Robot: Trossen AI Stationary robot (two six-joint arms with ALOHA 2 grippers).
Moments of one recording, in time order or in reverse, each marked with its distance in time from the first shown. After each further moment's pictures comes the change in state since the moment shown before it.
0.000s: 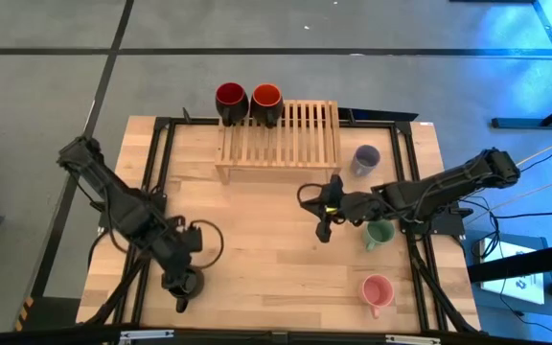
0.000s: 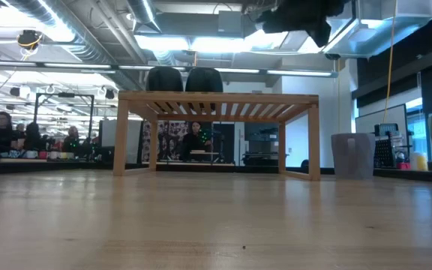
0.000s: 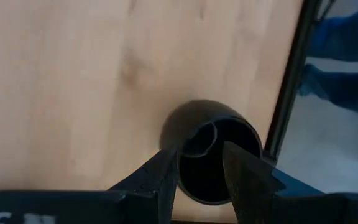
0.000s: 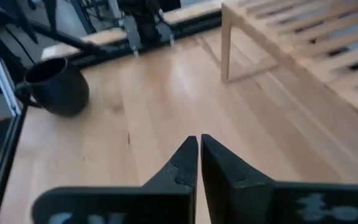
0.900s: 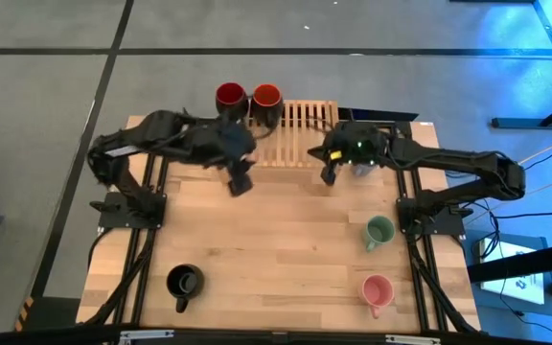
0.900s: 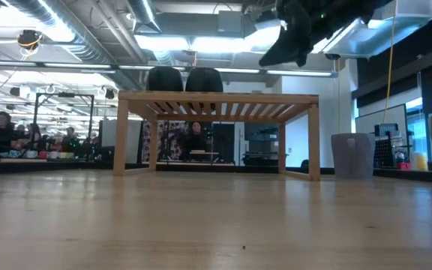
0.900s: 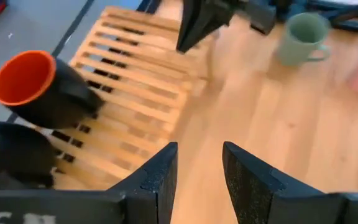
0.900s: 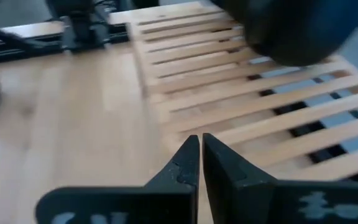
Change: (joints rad) left arm 0.648 0.377 1.030 -0.311 -0.353 0.650; right arm -0.571 -0.075 0.001 -0.039 -0.440 -0.440
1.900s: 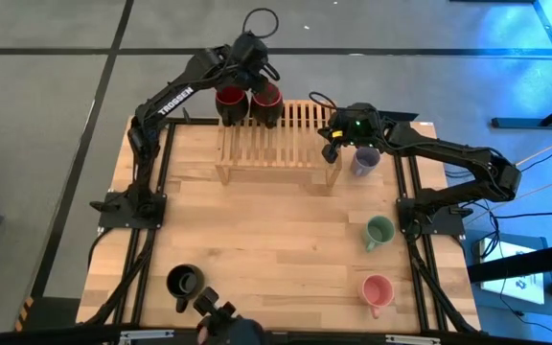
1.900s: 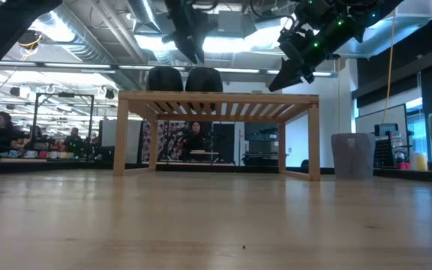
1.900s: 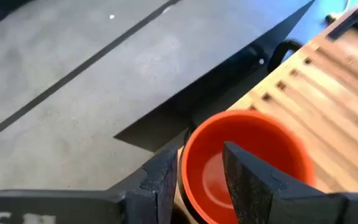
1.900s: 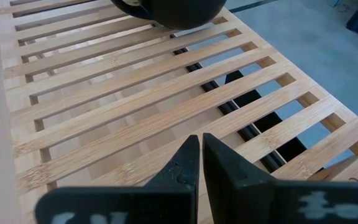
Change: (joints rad) left arm 0.693 0.304 0.103 0.266 0.108 0.161; right arm -0.244 0.056 -0.001 -0.023 0.003 -0.060
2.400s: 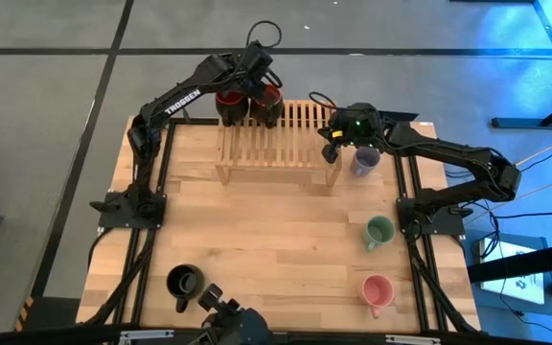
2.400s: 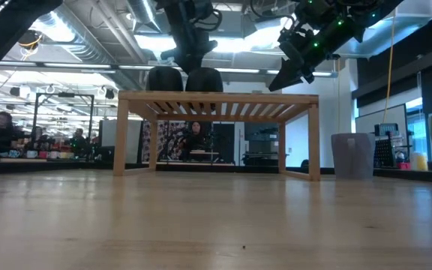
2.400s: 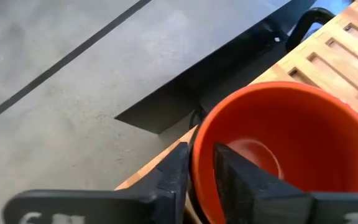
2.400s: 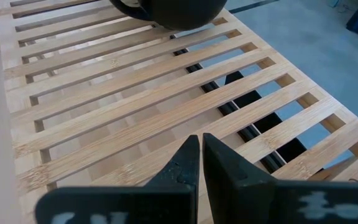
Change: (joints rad) left arm 0.016 0.001 -0.153 0.061 -0.006 -0.025; right arm 0.000 0.000 0.000 0.002 0.000 0.000
